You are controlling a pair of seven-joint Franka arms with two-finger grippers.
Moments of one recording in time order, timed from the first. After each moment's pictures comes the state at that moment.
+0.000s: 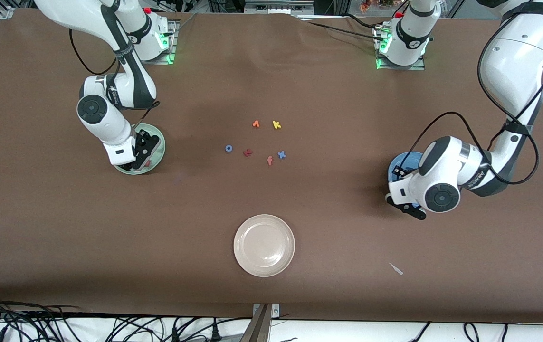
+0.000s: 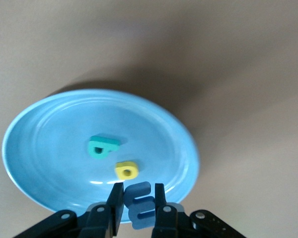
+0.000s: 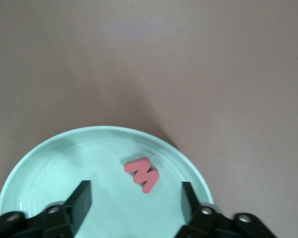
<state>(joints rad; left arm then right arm) 0.31 0.77 -0.59 -1.56 0.48 1.67 0.08 0.47 0.28 -0.29 -2.34 0.00 2.62 -0.86</state>
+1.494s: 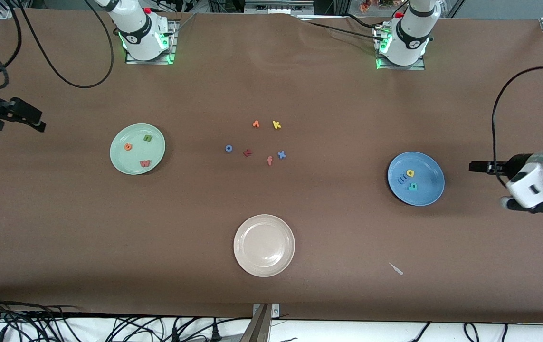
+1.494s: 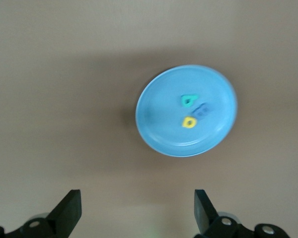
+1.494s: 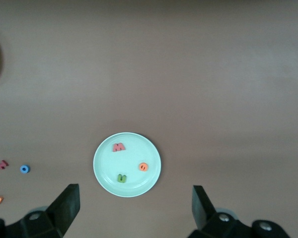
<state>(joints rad) 0.21 0.43 -0.11 -1.40 0.02 1.51 0.10 0.02 0.02 -0.07 -1.61 0.00 1.66 0.00</state>
